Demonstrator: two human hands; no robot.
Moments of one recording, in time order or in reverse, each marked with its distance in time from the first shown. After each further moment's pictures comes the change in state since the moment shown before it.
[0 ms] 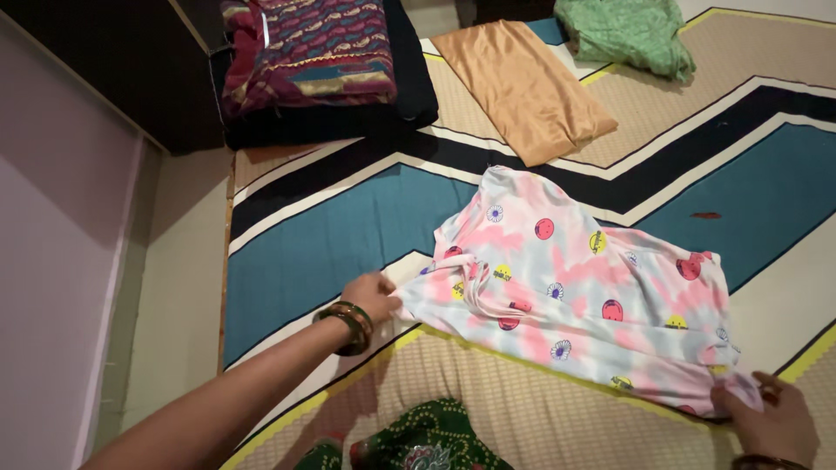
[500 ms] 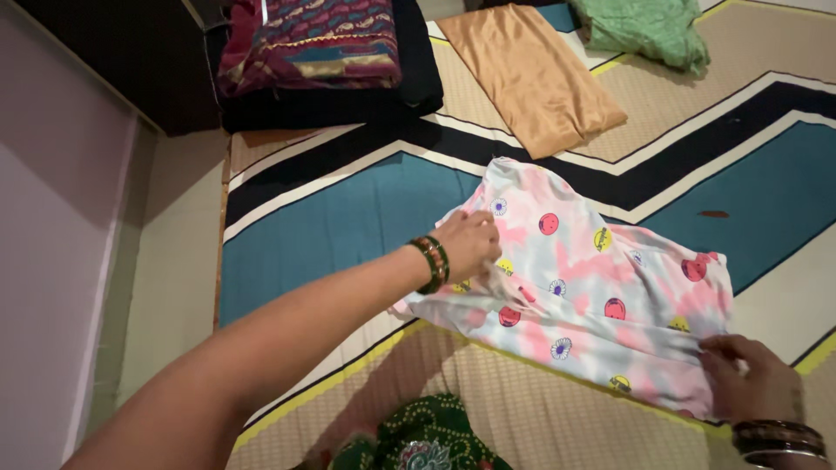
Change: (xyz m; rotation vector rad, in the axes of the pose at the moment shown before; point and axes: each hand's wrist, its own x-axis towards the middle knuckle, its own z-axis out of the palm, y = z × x) left_hand 0.047 0.128 0.028 0.670 -0.086 1.025; right_hand -0.002 -0.112 -0.033 -0.133 -0.178 -0.324
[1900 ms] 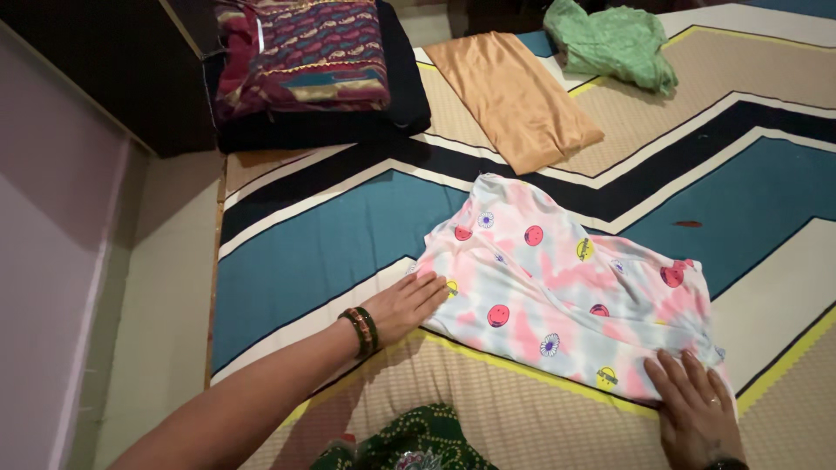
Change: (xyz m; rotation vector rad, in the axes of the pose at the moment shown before) left_hand -0.115 -0.012 0.073 0.179 0.159 0.161; right_hand -0.053 0.004 0.032 -0.269 0.020 -0.518
